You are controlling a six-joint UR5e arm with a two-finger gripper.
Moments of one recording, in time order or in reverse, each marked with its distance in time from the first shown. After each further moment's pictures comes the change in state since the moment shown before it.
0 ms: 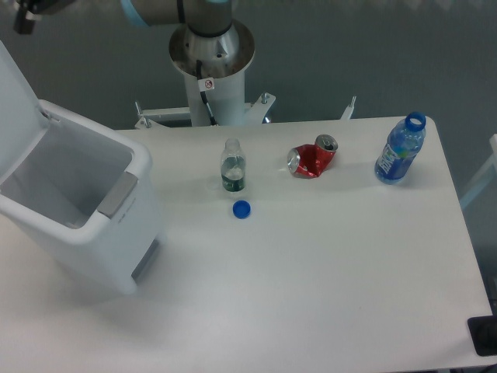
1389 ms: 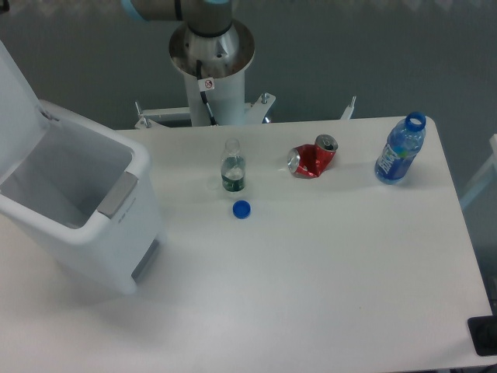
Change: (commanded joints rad) arm -0.080 -0.135 0.072 0.193 -0.008 -0.126
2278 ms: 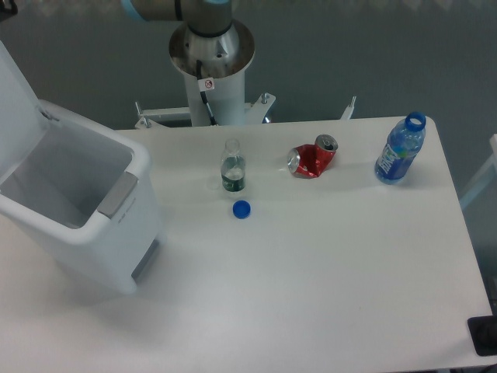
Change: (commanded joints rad) arm 0.005 -0.014 -0.003 0.000 0.054 -0.029
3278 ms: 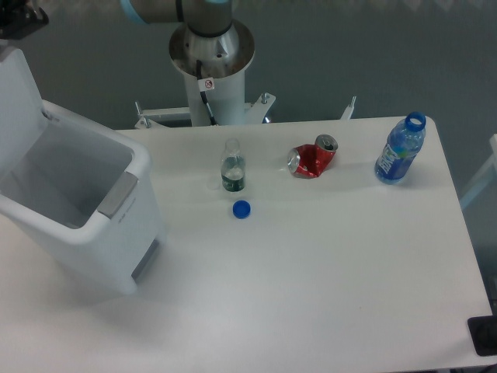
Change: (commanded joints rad) arm 0.083 -0.005 0.014 0.002 0.018 -0.025
